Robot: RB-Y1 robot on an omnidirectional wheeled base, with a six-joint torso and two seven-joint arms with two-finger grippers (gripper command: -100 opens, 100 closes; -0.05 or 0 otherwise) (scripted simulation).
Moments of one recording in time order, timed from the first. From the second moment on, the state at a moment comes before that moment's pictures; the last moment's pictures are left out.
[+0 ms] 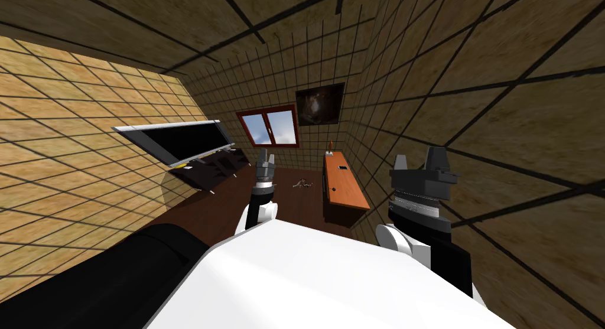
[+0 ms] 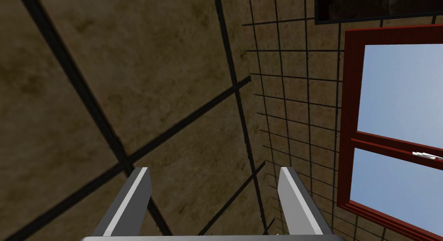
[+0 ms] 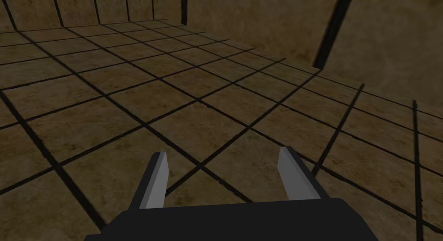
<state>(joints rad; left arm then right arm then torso) 0.47 -0.03 -0.01 -2.37 -0.12 -0.42 0.00 0.46 0.00 0.03 -2.39 -0.12 -0.45 0.13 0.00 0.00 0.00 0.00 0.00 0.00</state>
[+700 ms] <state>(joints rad) 0.47 -0.03 -0.01 -2.36 -0.12 -0.42 0.00 0.50 -0.12 0.04 -2.27 -0.05 -0.41 0.16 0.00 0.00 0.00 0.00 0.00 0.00</state>
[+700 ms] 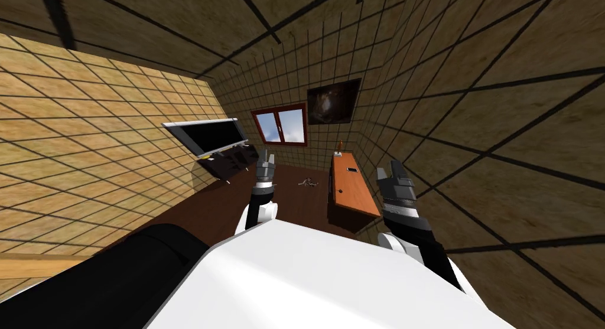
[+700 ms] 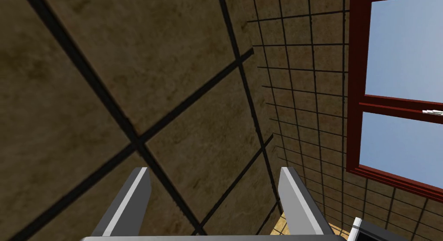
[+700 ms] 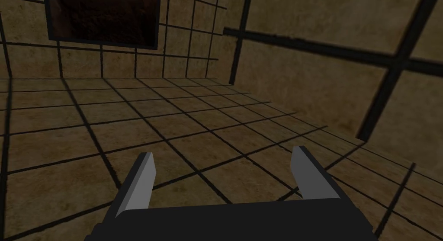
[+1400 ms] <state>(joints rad) 0.47 -0.03 -0.01 -2.36 -0.12 -0.42 0.00 0.56 -0.23 0.03 -2.09 0.03 -0.36 0.21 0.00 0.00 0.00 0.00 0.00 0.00</state>
